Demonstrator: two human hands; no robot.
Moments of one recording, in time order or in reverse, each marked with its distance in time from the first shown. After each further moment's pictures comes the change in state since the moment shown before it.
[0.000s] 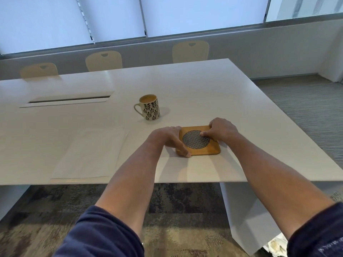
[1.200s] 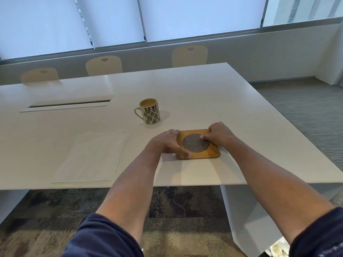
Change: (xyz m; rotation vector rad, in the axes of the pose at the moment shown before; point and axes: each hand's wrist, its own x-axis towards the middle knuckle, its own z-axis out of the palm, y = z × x) left_hand 0.004 -0.019 0.016 -0.051 0.175 0.098; right_hand 0.002 0.001 0.009 0.059 0.004 -0.038
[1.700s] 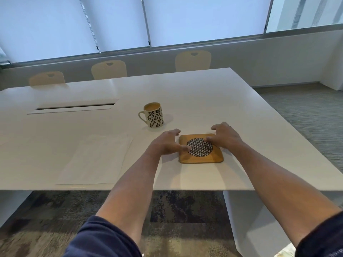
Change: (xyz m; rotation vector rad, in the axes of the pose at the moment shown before) left_hand -0.002 -0.010 -0.004 -0.107 0.159 -0.004; right_hand -0.002 0.004 -0.009 0.052 0.081 -0.044
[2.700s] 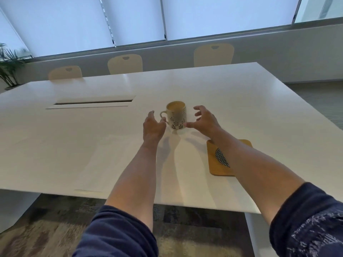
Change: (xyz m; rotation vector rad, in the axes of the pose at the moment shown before) left_hand 0.048 -0.116 -0.058 -0.462 0.657 -0.344; right_hand 0.078 -0.143 0.068 0.451 0.021 -0.200
